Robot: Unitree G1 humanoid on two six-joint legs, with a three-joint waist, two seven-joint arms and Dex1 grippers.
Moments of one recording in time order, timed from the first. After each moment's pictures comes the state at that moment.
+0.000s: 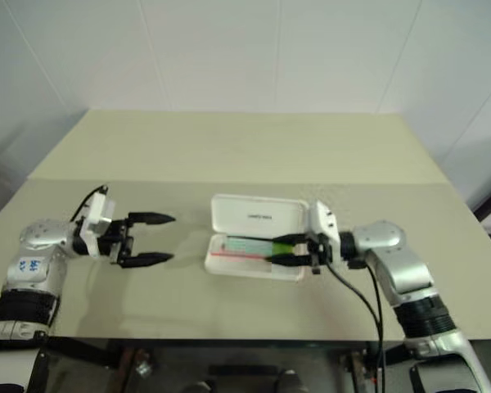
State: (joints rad) left arm -0.59 0.71 0.10 0.40 -0.43 0.02 -1.43; right arm -0.60 -0.61 0.16 0.09 0.40 0.21 1.32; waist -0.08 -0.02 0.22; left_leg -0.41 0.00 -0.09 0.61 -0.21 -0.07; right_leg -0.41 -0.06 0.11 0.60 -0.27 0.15
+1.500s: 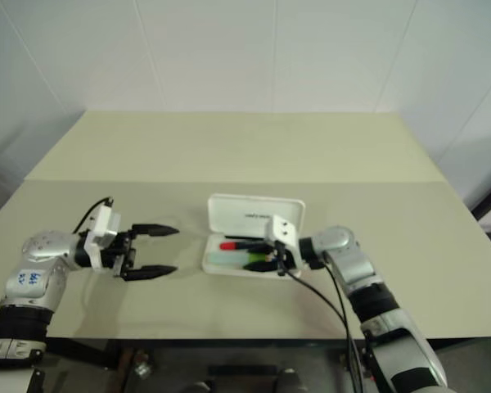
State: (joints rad) left arm -0.50 0.71 0.10 0.28 -0.43 0.07 -1.39; right arm -0.72 -0.42 0.27 0.37 0.18 0.16 1.28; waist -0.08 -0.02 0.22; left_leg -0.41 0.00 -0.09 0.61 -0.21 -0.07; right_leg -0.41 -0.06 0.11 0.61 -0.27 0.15
